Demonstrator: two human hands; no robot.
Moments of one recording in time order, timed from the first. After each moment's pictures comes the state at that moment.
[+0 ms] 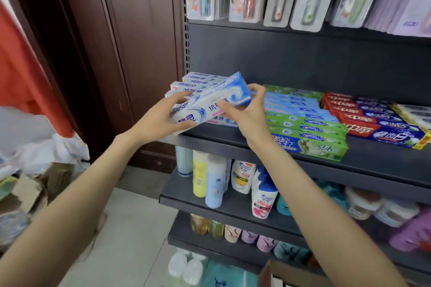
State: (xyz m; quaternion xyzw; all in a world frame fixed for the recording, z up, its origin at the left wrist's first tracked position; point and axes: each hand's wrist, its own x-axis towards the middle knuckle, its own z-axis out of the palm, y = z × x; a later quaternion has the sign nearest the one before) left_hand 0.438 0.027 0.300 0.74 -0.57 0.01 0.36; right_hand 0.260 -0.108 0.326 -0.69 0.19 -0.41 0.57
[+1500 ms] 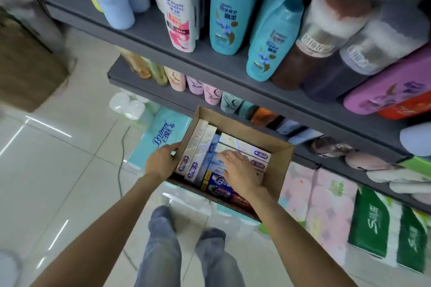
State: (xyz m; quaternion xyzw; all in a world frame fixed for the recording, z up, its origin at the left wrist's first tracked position) left_hand 0.050 -0.007 -0.110 0.91 -0.20 -0.32 0.17; right_hand -0.101 -0.168 -0.123 -0.96 0.15 0.15 0.20
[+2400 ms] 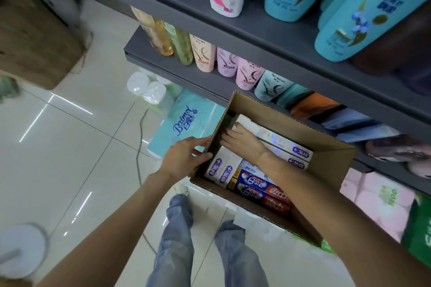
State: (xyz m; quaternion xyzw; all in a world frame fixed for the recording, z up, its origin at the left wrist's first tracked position) left_hand 0.077 0.014 -0.142 0.86 -0.26 -0.37 0.23; right_hand -0.002 -0.172 -0.219 -0.92 -0.22 0.18 -0.26
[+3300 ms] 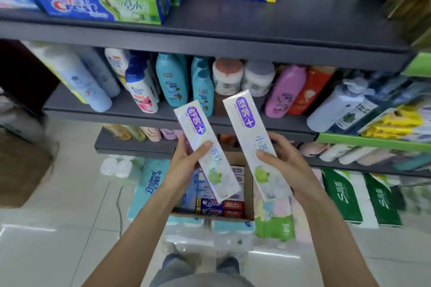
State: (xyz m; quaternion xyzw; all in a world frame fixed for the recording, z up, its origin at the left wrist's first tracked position) left_hand -0.026 -0.078 0.104 0.59 -0.14 -0.45 0.66; right_hand -0.210 -0.185 0.154 -0.56 0.42 -0.20 0.69
